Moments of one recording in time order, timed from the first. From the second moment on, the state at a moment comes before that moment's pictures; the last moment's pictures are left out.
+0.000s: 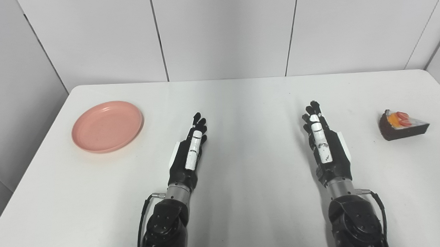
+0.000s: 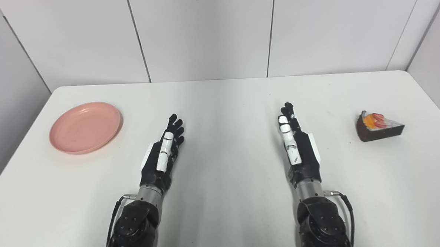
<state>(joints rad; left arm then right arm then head) -0.24 -0.06 -0.05 0.20 -0.07 -0.05 -0.05 -0.23 0.02 -0.01 0.06 0.09 0.03 0.01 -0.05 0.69</state>
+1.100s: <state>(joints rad) -0.27 -0.05 -0.03 0.18 -0.04 -0.03 -0.01 -0.28 -0.01 -0.02 0.10 0.11 0.07 0.06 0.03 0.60</state>
